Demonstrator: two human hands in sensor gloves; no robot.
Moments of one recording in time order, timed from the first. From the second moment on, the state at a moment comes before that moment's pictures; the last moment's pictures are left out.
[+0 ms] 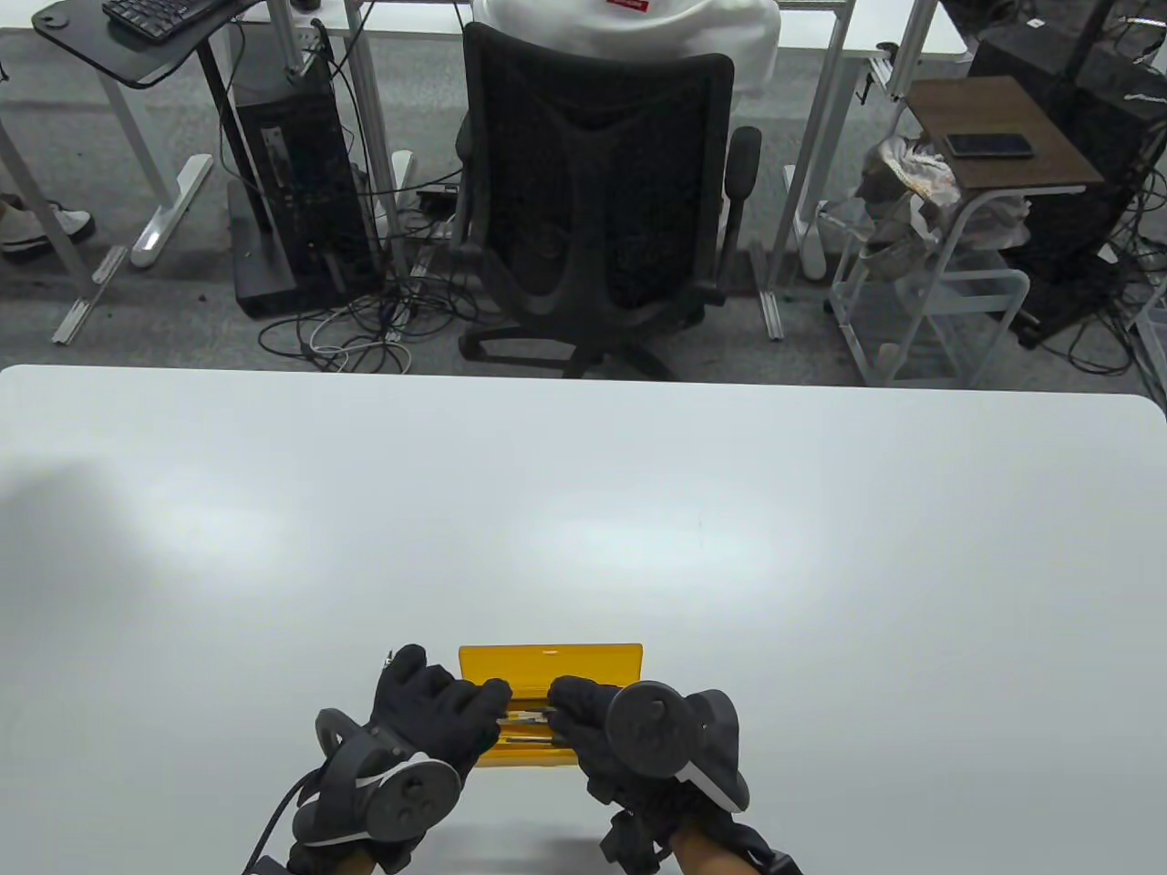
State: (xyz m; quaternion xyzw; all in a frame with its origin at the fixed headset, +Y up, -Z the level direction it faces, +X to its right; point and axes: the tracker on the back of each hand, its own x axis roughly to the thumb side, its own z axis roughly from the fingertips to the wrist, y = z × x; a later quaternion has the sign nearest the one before) left_hand -0.170 -0.687 -0.228 0.14 -0.30 0.07 0.94; right_hand 0.046 -0.693 -0.252 0.16 -0.03 0.95 0.27
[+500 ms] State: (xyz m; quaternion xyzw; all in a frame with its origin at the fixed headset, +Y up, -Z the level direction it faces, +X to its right) left_hand -0.169 -0.687 -0.226 0.15 -0.31 0.07 0.94; right_hand 0.032 -0.692 -0.247 0.19 0.00 0.96 0.20
